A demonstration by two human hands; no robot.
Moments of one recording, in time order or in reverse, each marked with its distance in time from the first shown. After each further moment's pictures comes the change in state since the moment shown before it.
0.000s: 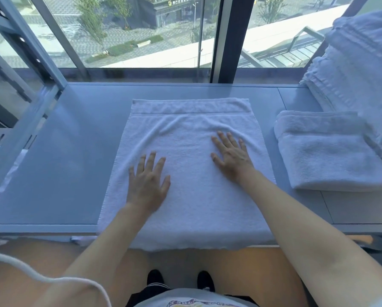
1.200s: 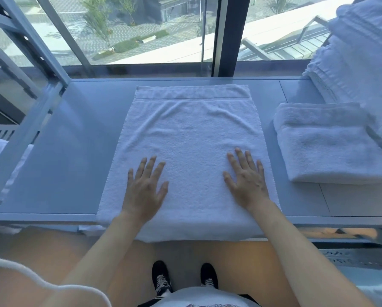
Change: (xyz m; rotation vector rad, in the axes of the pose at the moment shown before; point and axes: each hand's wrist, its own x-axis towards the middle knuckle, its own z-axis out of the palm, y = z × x) left_hand -0.040 0.000 0.002 -0.020 0.031 0.097; right_hand -0.104 0.007 0.015 0.060 0.086 0.142
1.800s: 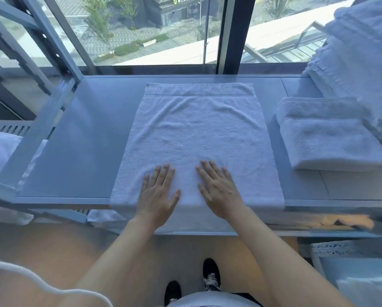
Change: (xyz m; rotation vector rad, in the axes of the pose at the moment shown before) left_hand -0.056 0.001 0.014 0.022 -0.114 -0.011; right_hand -0.057 -0.093 0.025 0.041 -0.075 -0.271
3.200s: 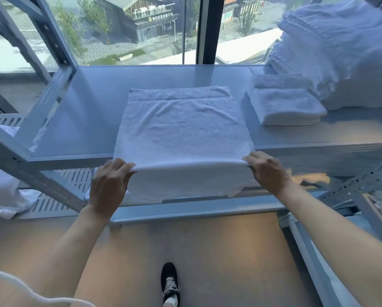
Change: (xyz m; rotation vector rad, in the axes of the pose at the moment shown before) left_hand -0.169 -0.067 -0.062 0.030 0.532 0.252; right_hand -0.197 0.041 -0.062 -0.209 0.289 -0.062
